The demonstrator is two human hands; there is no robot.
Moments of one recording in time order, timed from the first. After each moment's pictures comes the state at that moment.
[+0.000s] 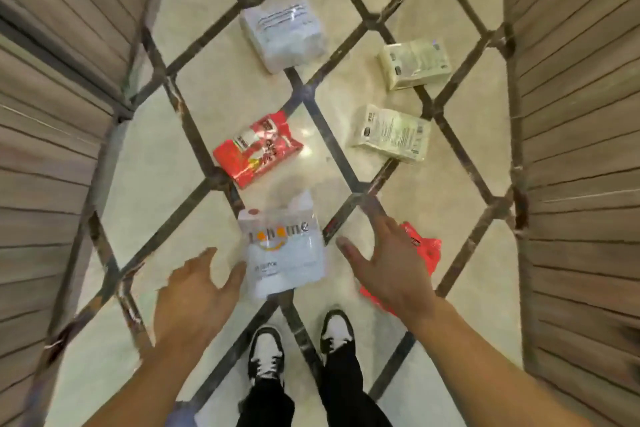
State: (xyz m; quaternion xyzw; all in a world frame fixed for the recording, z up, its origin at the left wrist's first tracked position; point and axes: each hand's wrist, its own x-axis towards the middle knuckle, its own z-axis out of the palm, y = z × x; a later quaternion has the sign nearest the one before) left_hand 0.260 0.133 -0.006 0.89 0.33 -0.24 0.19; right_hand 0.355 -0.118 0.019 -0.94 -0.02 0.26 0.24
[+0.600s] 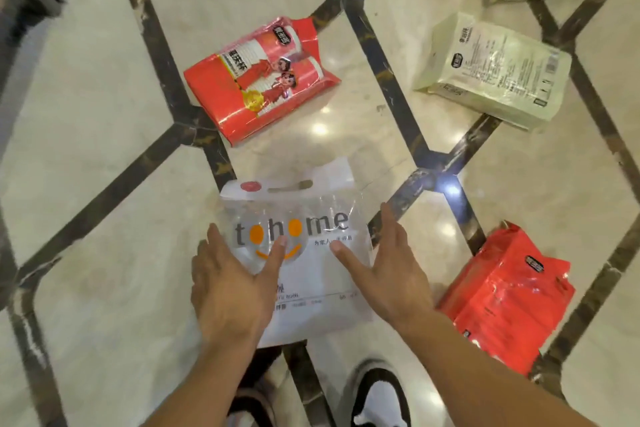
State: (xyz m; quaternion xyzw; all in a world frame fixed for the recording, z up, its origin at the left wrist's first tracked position) left_hand 0.268 0.102 -0.326 0.81 0.48 -0.17 0.31; right_hand 0.343 -0.080 -0.332 -0.90 0.05 0.35 0.25
